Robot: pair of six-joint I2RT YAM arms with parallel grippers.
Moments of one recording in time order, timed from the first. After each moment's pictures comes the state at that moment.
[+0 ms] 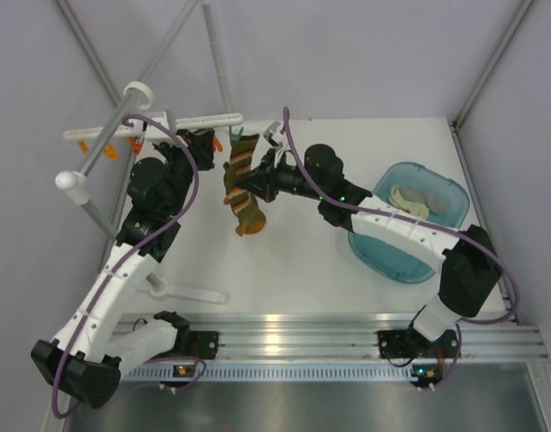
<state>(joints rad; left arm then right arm) -0.39 1.00 1.08 0.10 -0.17 -0.26 0.84 1.57 1.29 0.27 -0.41 0.27</state>
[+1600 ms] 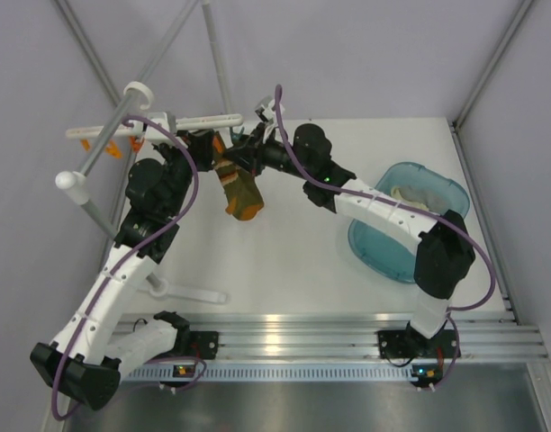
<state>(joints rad) -0.39 0.99 1.08 0.10 -0.15 -0.24 0.81 1.78 1.55 0.35 -0.39 0.26</state>
